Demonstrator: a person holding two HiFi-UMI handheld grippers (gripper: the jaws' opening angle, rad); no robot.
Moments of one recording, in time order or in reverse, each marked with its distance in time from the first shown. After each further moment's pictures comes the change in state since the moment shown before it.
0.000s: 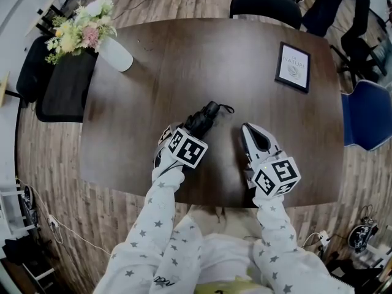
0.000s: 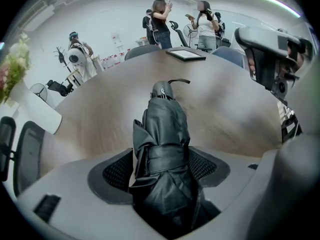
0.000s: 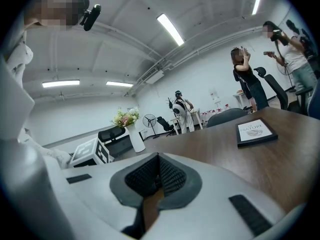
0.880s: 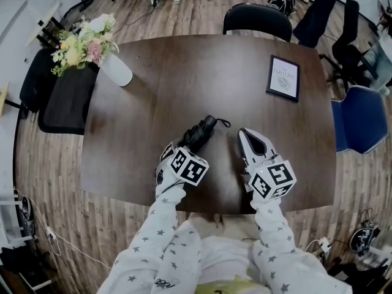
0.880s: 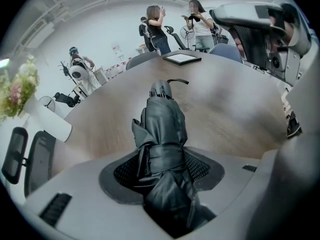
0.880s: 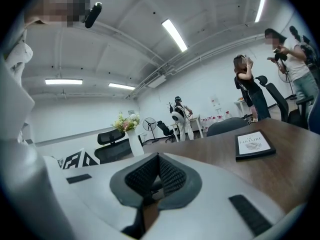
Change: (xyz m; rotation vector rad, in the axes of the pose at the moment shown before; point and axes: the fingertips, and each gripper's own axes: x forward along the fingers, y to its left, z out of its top) left arm -0.013 -0.012 -0.002 0.057 -0.055 0.104; right arm -0.007 0.002 0.024 -0.051 -0.049 -0.009
